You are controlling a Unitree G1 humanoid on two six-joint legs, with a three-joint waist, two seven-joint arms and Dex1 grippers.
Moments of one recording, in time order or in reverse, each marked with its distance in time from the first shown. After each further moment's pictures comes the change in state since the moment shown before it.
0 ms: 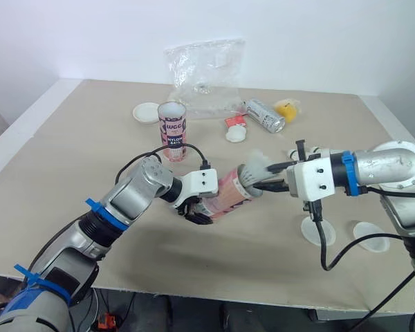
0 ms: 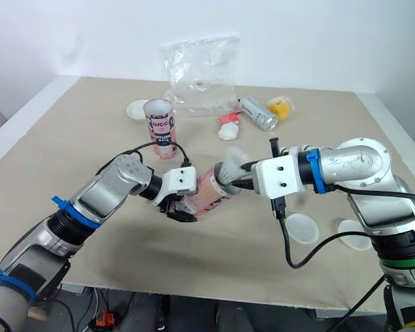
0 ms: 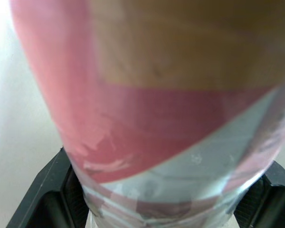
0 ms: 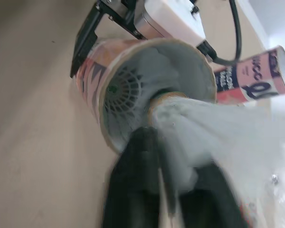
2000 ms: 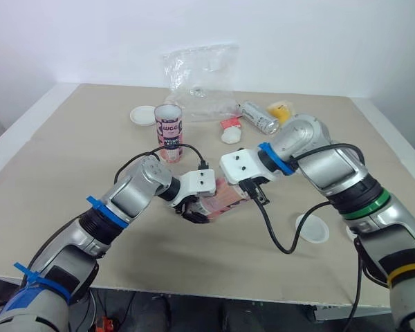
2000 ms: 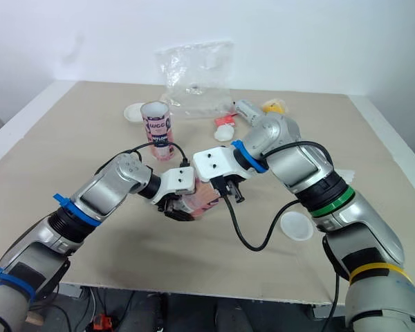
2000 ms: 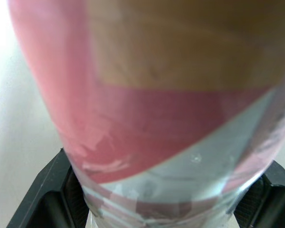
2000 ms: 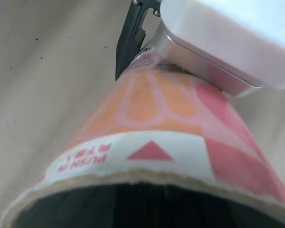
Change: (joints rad) left arm -0.018 0.001 -0.010 0.058 0.027 -0.026 -0.021; right arm -0.440 0.315 0.457 0.307 -0.231 0.355 0.277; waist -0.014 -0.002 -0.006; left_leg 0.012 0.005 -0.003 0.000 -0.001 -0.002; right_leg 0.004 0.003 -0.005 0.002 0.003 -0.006
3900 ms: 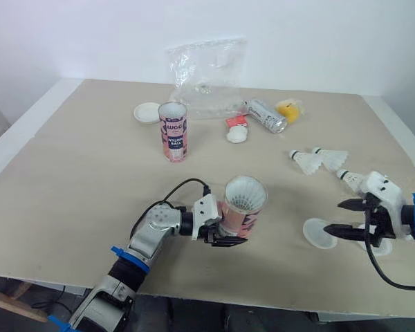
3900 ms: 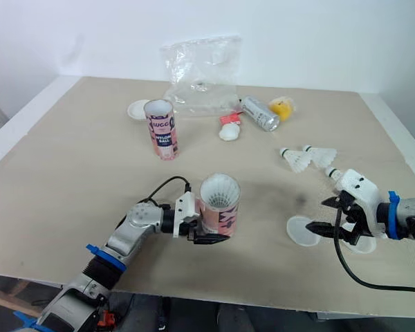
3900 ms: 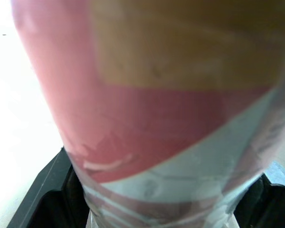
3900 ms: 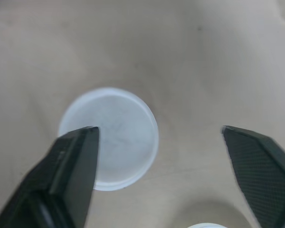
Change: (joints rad) left arm 0.380 -0.338 0.199 0.245 -0.164 -0.689 0.106; right arm 0.940 -0.489 -0.775 -0.097 0.330 0.301 -0.349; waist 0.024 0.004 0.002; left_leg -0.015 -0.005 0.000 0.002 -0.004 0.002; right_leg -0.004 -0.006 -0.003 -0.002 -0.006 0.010
